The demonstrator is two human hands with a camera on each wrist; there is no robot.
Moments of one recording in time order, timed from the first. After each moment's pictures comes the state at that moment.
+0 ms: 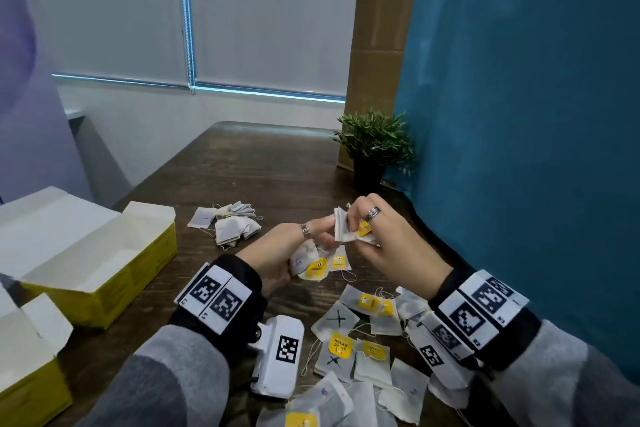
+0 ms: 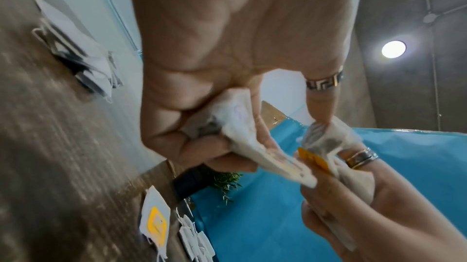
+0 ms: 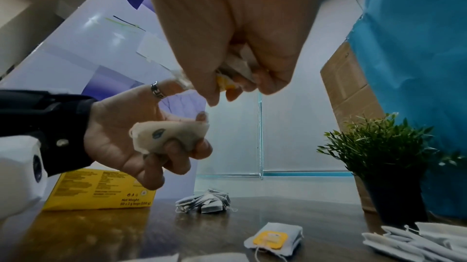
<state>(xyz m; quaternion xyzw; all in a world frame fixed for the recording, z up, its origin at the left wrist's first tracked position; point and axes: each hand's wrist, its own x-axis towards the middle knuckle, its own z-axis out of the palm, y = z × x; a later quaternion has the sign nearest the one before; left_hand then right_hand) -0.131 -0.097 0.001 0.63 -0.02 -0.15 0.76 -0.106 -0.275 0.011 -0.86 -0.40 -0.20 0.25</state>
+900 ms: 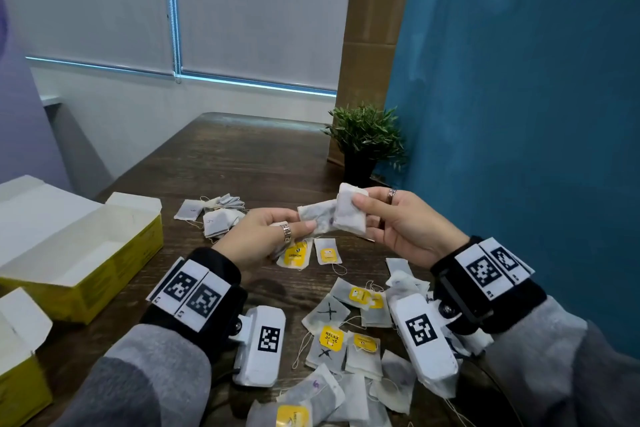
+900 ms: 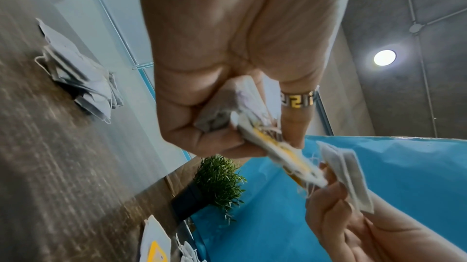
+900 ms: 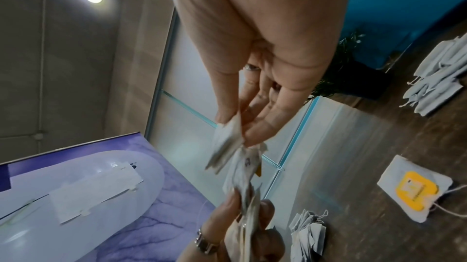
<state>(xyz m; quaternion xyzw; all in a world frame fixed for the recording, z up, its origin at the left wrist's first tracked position) -0.131 -0.077 -0.005 0.70 -0.05 -0.03 0.71 -0.097 -0.279 0.034 -0.64 -0.15 0.15 0.74</state>
